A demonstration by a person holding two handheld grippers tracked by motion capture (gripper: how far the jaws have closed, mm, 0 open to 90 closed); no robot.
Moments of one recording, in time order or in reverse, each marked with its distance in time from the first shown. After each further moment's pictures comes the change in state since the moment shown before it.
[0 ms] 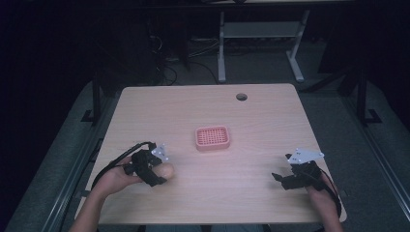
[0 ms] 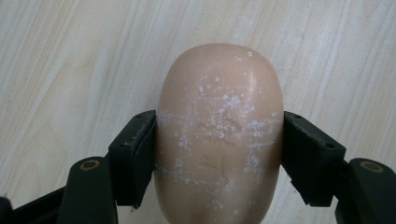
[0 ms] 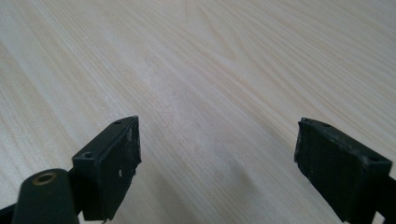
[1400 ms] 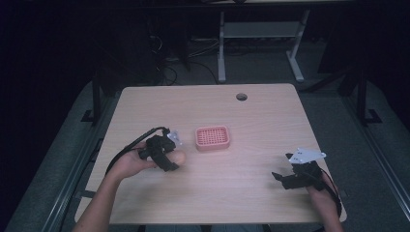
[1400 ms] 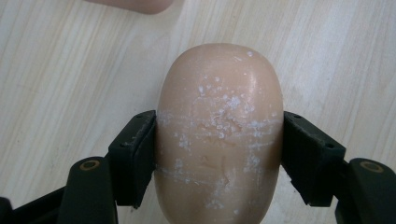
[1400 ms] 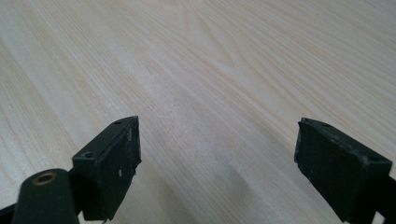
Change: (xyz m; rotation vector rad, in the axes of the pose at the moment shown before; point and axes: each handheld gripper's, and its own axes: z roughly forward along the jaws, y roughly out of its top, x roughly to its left) left arm 0.023 0.052 0.002 0.003 -0.007 0.010; right arm 0.000 0.001 -0.003 -0.025 0.003 0.008
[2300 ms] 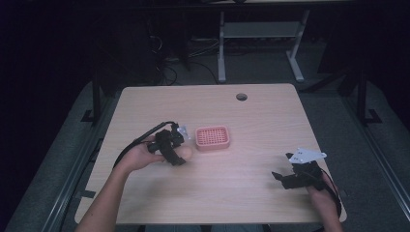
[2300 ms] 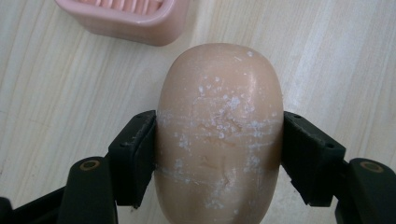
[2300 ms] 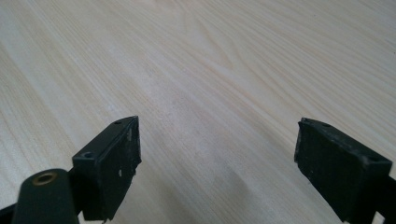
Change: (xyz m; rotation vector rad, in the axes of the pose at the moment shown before) left arm 0.009 0.027 0.007 0.022 -0.007 0.021; right arm 0.001 0.000 -0.001 -0.006 -0.005 0.009
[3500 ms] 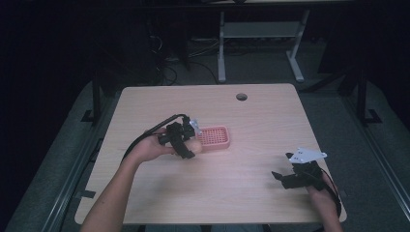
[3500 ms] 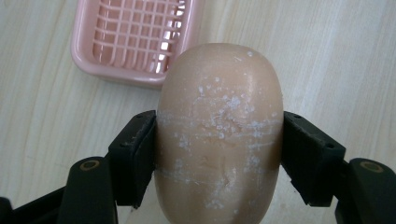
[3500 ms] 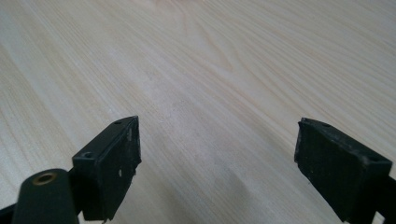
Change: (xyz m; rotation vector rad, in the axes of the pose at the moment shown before) left arm 0.006 0.038 -0.001 0.003 0.007 0.050; right arm -0.001 0.000 0.000 -0.009 0.000 -0.002
